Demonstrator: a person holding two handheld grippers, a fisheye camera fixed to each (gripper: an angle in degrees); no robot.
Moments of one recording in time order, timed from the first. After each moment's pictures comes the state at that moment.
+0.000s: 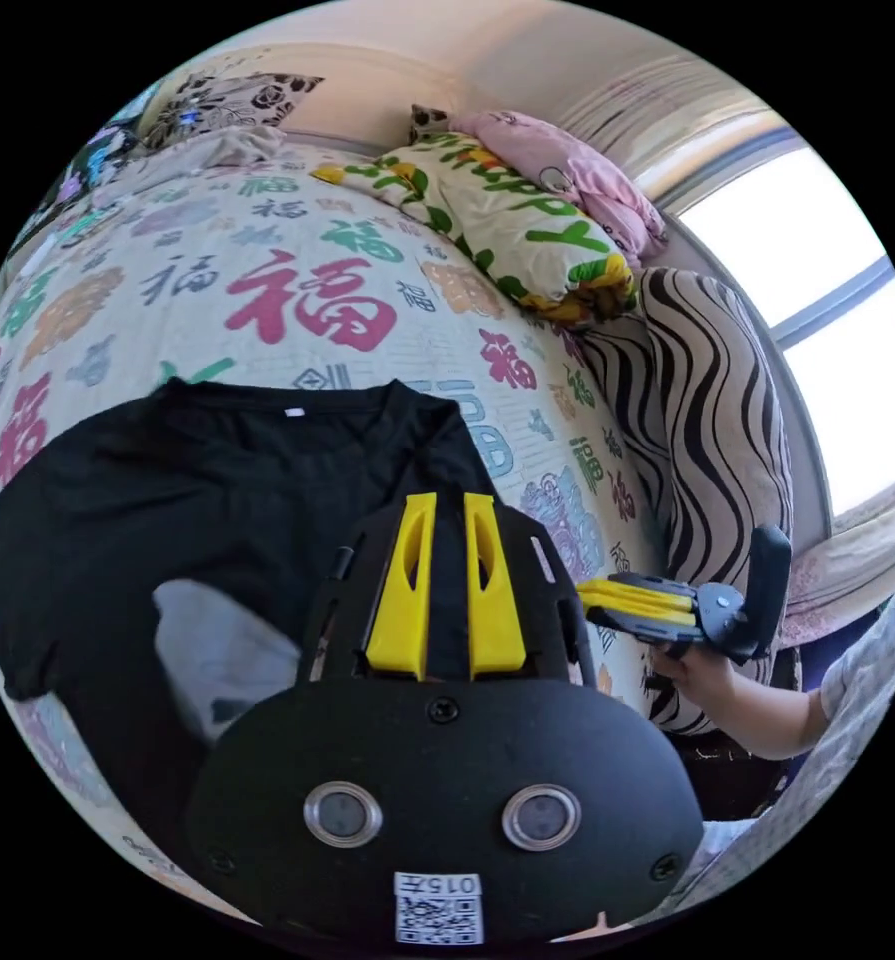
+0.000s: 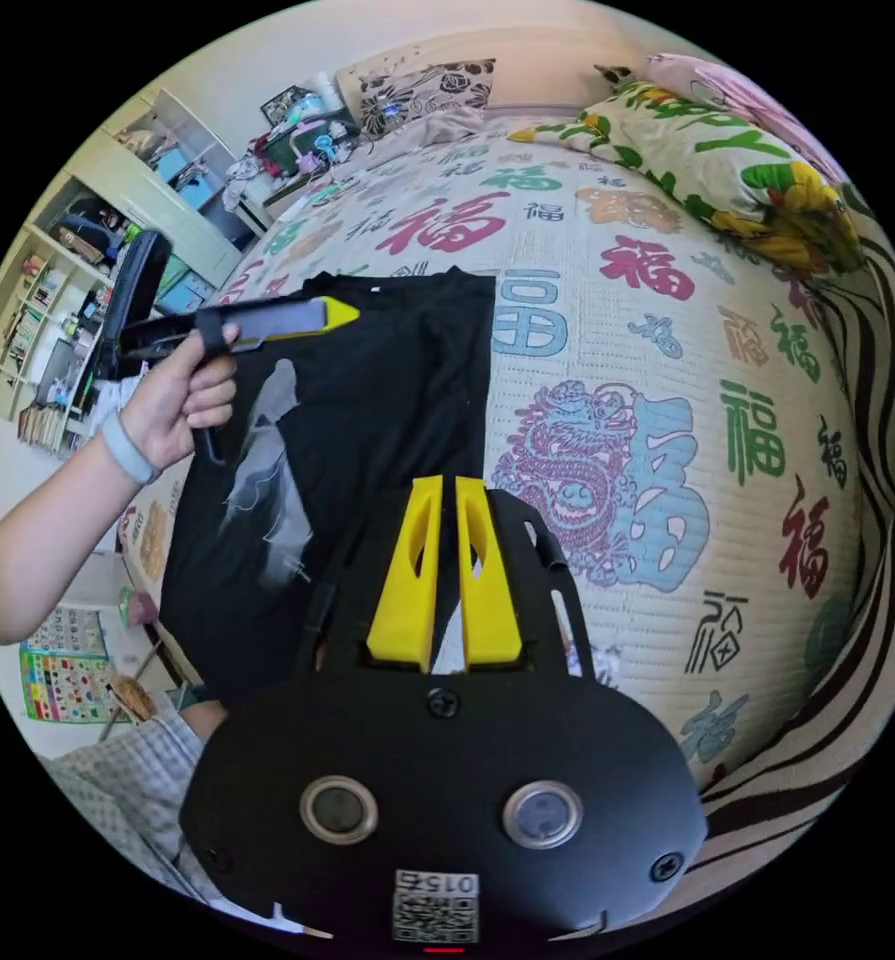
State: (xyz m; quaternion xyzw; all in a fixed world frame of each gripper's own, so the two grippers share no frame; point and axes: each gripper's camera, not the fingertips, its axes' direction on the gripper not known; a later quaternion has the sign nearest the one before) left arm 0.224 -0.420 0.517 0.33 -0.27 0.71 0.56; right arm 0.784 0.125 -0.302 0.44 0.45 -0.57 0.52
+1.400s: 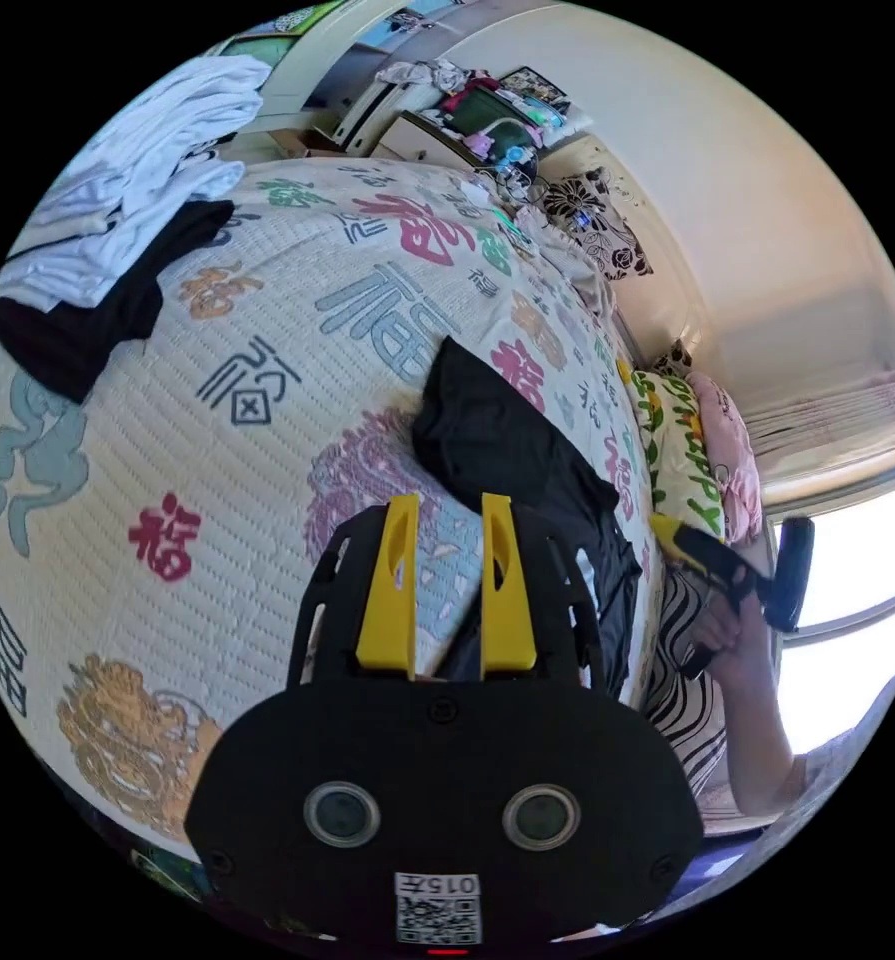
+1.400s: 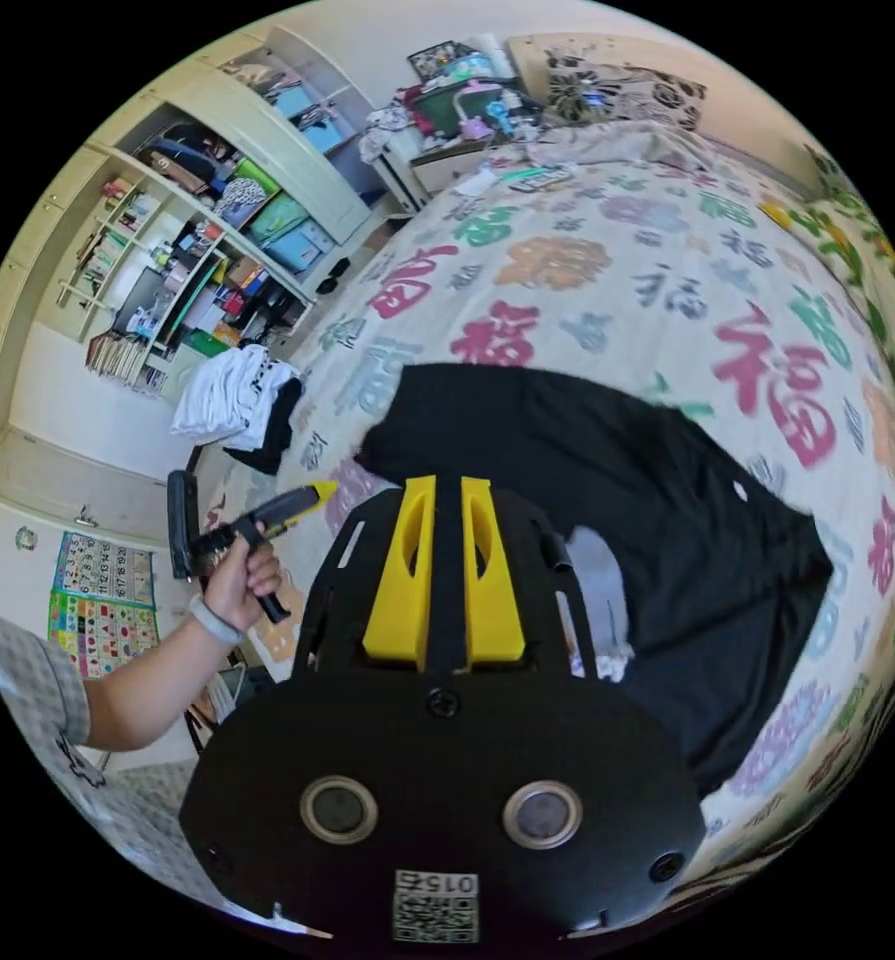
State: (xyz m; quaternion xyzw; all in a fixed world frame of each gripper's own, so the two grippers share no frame) left arm 0.007 -0.330 -0.017 0.53 -0.02 0.50 0.69; right arm 0.506 -0.119 0.047 0.30 0.46 -0.67 0.50
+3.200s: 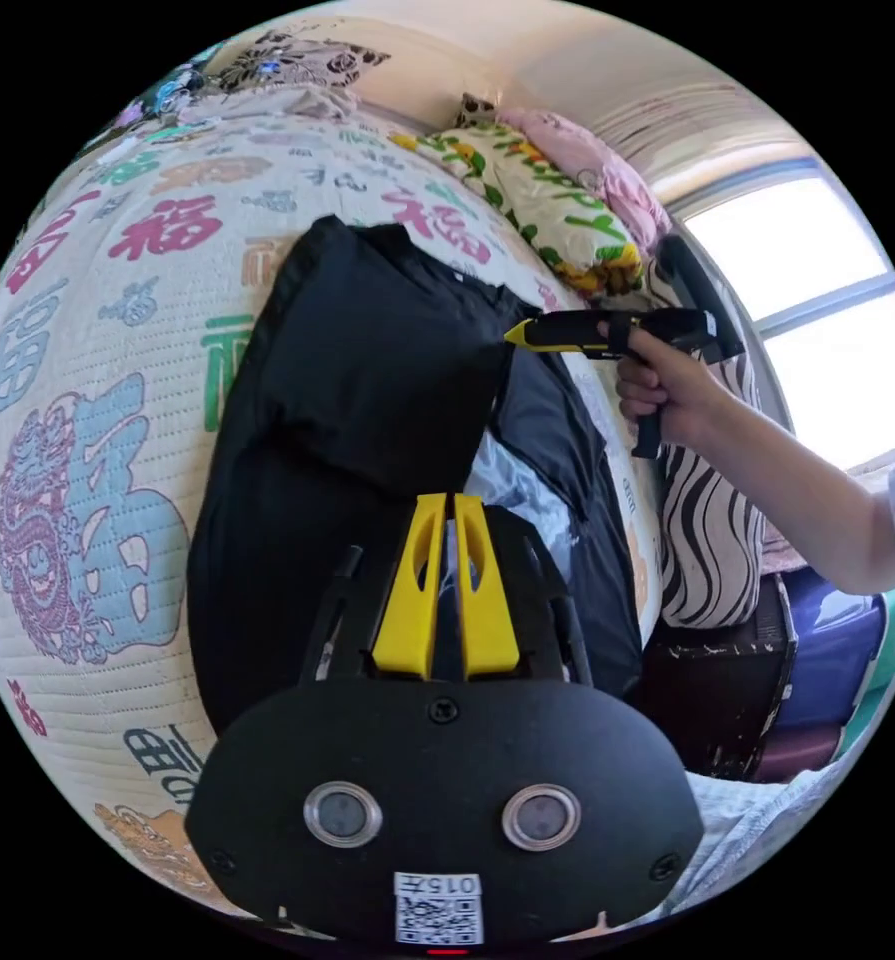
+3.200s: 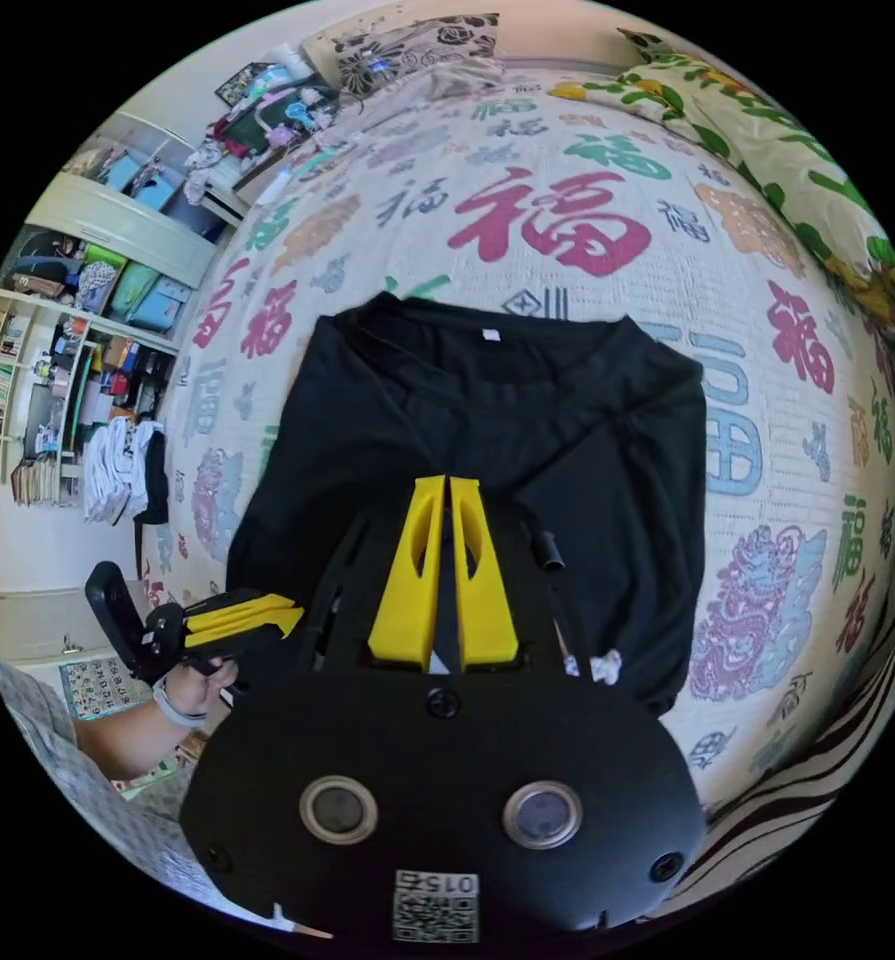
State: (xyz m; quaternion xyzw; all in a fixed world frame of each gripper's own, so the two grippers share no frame) left arm 0.066 -0.269 0.243 0.30 -0.27 0.69 0.60; right arm 0.493 -0.182 -0.129 0.42 0.46 -0.51 0.59
